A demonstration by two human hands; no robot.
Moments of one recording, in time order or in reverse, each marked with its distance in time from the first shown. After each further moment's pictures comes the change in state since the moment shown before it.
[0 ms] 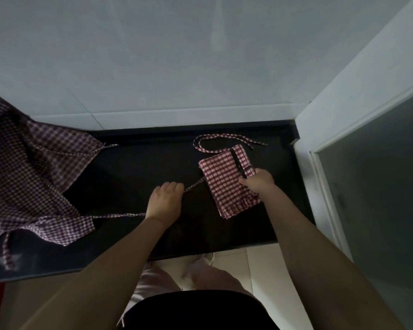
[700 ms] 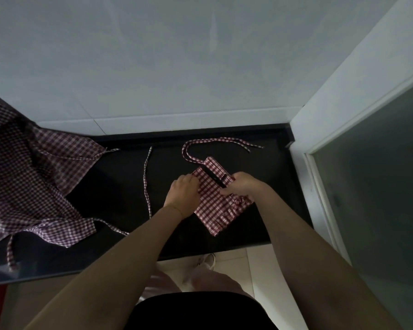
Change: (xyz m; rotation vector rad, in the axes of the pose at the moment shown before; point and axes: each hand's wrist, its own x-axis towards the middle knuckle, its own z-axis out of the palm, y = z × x) left_hand 0.028 0.040 -0.024 -0.217 -0.096 0.010; right_hand -0.020 -0.023 0.008 -0.350 -0.344 -0.110
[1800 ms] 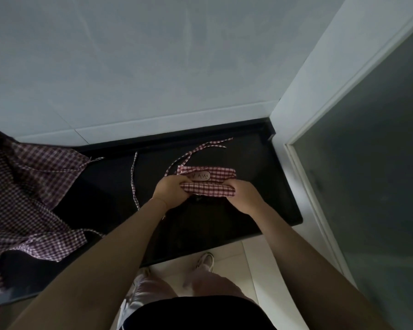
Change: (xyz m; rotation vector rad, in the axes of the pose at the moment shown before) left_hand 0.009 -0.009 -0.014 -0.313 -0.089 -0.052; right_hand -0.014 0.070 0.034 -0.122 0.454 -0.417
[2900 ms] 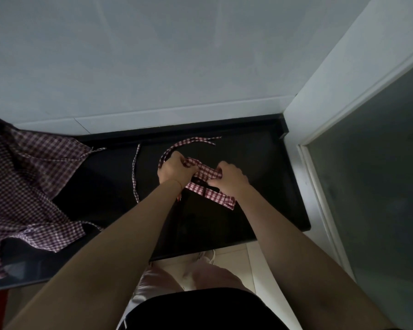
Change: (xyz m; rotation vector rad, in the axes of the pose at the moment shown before) left_hand 0.035 0.034 0.000 -0.084 0.226 -0.376; right_hand 0.061 -0.035 0.004 -0.055 -0.162 0.165
